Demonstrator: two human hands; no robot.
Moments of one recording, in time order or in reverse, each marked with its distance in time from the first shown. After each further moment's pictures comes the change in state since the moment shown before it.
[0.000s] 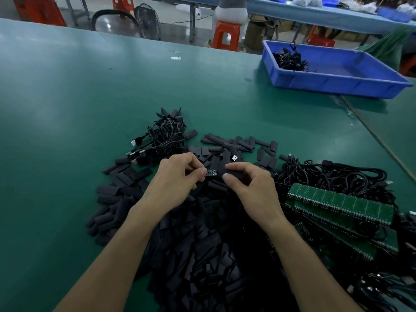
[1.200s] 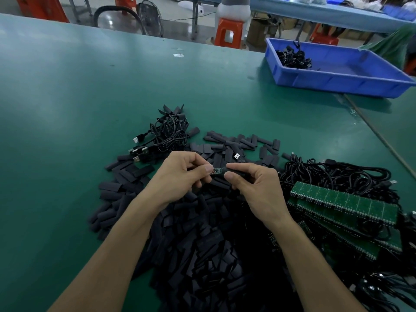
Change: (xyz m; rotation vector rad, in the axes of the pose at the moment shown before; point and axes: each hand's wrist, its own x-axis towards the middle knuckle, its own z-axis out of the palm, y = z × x) left_hand 0.004 -0.001 -0.004 -0.294 -0.141 -0.054; right_hand -0.002 -0.003 -0.005 0.076 -0.043 -0.040
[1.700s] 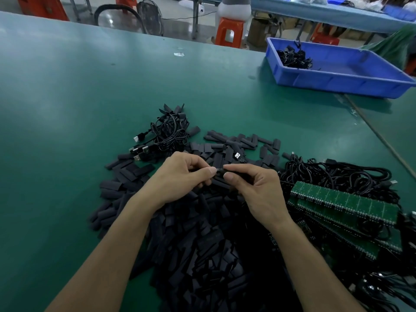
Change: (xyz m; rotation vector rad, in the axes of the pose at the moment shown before) left_hand -0.004 0.002 -0.005 0.084 -0.078 0.016; right_hand -0.005 -0.002 0.002 0.049 -0.027 -0.077
